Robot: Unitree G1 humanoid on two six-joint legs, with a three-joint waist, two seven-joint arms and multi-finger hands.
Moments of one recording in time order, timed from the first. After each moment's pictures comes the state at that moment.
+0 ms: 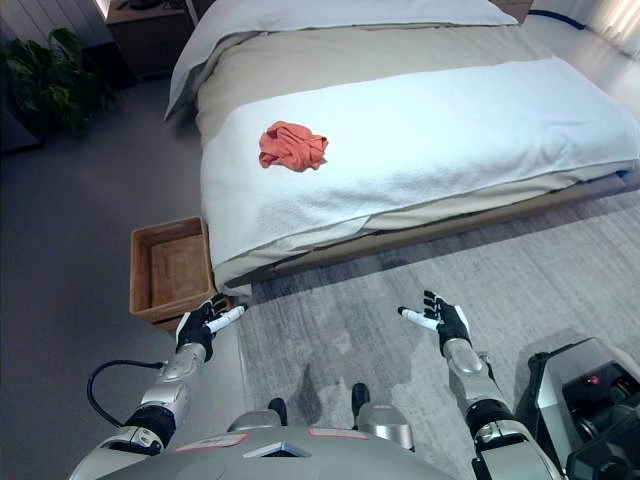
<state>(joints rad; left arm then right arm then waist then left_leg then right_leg) -0.05 0.28 -0.12 0.89 -0.37 -0.11 0.15 -0.06 -0.35 0.19 0.90 0.28 -0.10 -0.06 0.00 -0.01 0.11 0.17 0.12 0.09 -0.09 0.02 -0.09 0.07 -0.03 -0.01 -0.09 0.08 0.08</state>
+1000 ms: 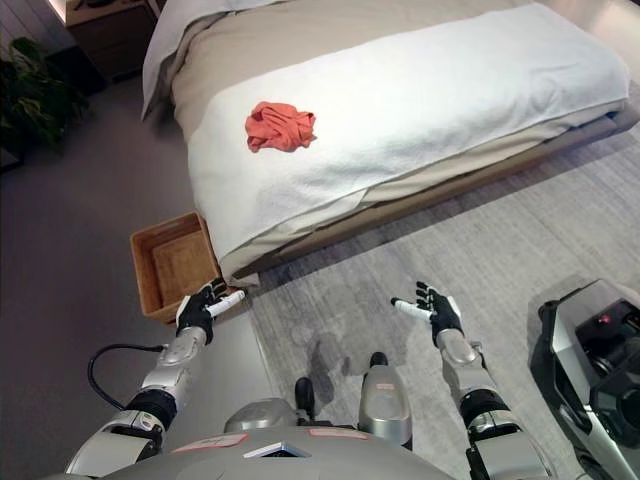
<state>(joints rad) -0.12 0.29 -0.12 0.90 -0.37 -0.12 0.14 -0.10 -0.31 0.19 0.91 0.28 -0.09 -0.03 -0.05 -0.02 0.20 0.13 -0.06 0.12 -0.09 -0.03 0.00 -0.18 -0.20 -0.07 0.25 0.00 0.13</state>
